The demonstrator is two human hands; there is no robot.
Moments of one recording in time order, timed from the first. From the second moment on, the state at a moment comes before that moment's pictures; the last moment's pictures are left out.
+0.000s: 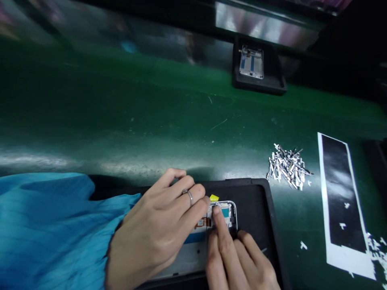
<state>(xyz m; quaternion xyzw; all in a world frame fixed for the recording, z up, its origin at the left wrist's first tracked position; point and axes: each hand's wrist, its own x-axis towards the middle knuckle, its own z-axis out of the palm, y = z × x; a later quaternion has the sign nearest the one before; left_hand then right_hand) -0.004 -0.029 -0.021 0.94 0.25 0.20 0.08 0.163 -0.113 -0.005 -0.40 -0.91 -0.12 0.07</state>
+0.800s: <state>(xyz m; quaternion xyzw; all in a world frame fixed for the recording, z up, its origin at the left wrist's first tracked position) -0.009 -0.034 -0.017 0.94 0.20 0.27 0.00 0.161 -0.110 -0.003 -0.41 -0.90 -0.11 0.08</state>
